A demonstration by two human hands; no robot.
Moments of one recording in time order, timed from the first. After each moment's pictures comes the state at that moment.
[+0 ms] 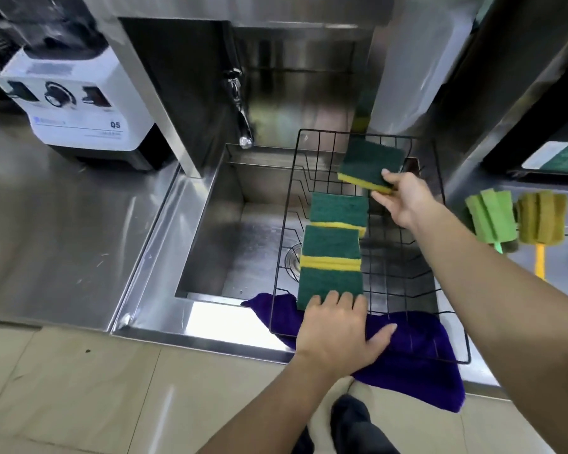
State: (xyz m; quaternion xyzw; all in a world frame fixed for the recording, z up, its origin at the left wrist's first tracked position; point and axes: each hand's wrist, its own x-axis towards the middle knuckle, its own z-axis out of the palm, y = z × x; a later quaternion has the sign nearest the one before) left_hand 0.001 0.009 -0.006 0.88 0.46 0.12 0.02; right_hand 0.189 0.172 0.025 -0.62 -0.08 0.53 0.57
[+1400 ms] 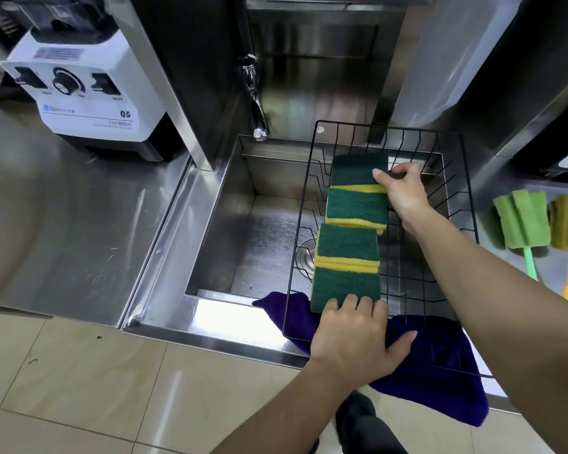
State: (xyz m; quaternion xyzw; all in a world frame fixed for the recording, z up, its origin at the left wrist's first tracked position) left_hand 0.000 0.008 -0.010 0.88 0.45 0.13 0.02; right_hand 0.165 0.183 0.000 -0.75 -0.33 0.39 0.41
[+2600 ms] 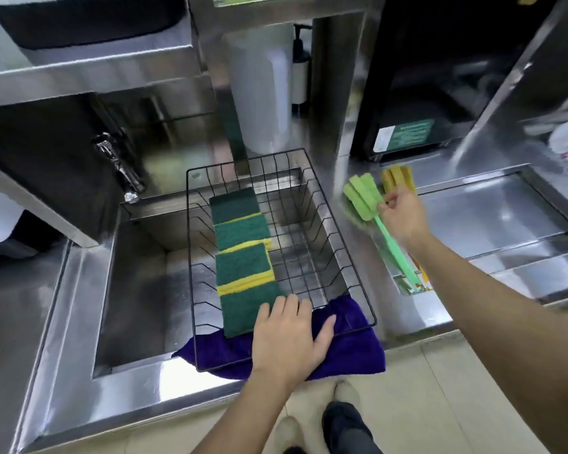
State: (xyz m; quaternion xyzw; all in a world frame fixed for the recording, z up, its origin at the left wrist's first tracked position) left_hand 0.028 -0.001 -0.004 0.92 0.38 0.14 -0.02; right_hand 0.295 0.035 0.028 -0.88 -0.30 0.14 0.33
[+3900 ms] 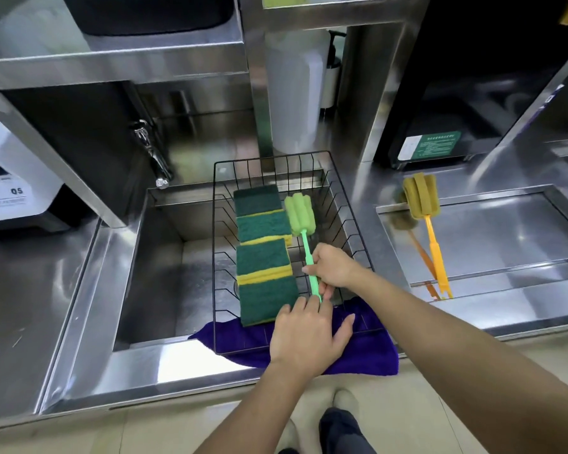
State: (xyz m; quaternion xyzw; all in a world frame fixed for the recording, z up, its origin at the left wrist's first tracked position) left_hand 0.031 -0.004 -0.010 0.91 0.38 0.17 0.00; right_hand 0.164 0.054 0.010 -0.76 -0.44 0.46 0.16
